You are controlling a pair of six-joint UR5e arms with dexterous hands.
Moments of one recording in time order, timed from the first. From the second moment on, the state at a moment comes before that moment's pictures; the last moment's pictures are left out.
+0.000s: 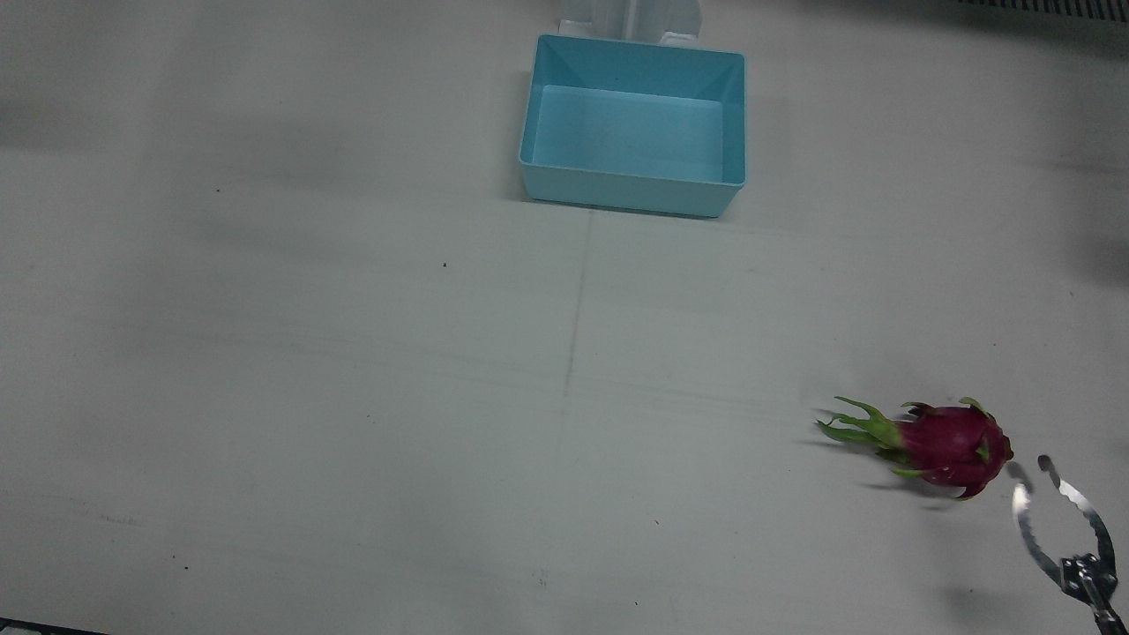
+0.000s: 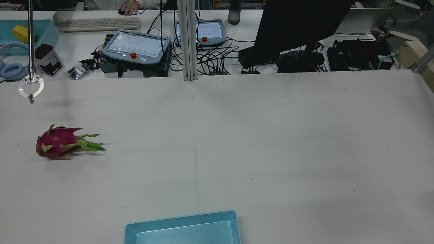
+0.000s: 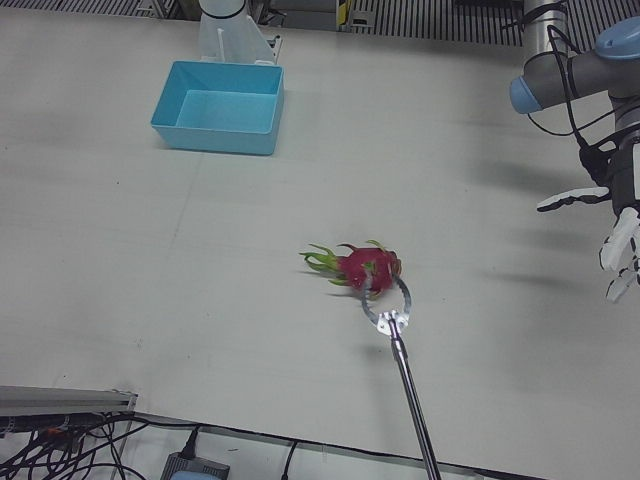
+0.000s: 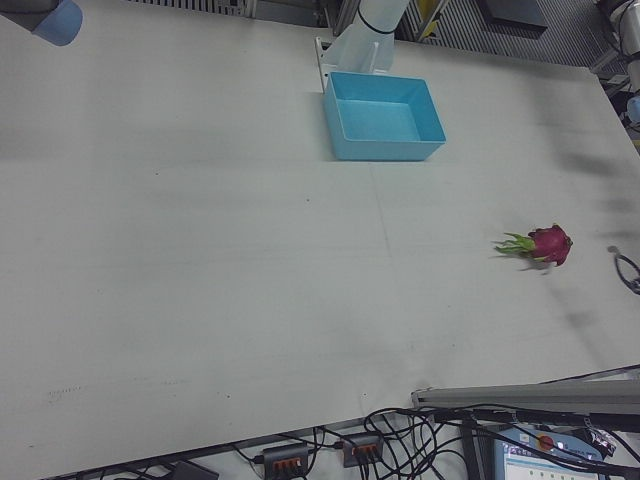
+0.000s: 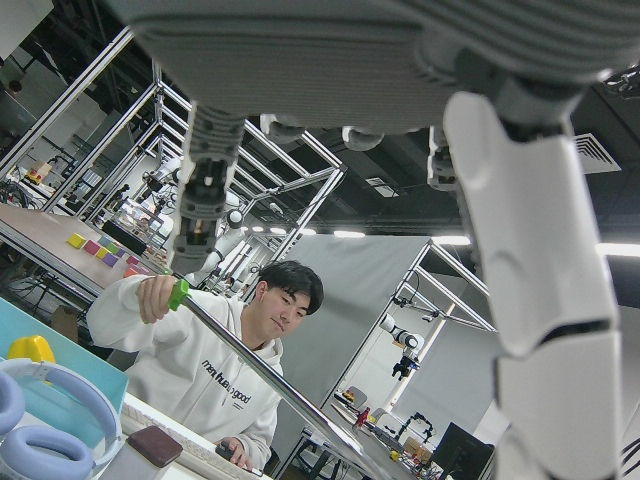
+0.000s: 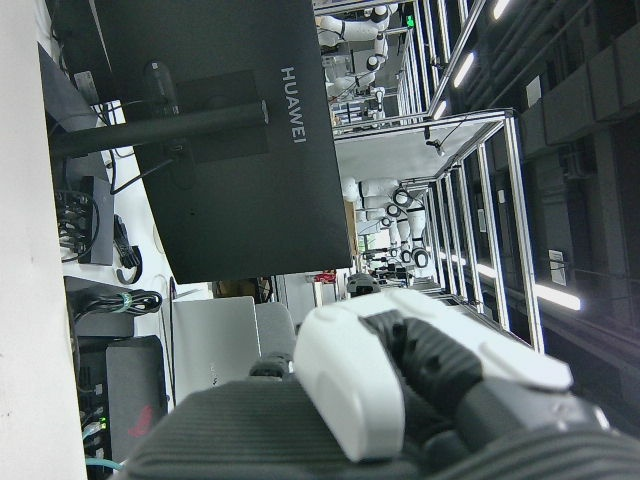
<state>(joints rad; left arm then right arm) -1.45 -1.41 -1.56 -0.48 1.51 0.97 1.50 -1.65 1.69 -3.22 -1.55 0.16</state>
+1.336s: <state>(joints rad) -1.39 -1.41 -1.83 -0.29 1.55 1.04 1.50 -1.65 1.69 -3.22 -1.56 0.16</state>
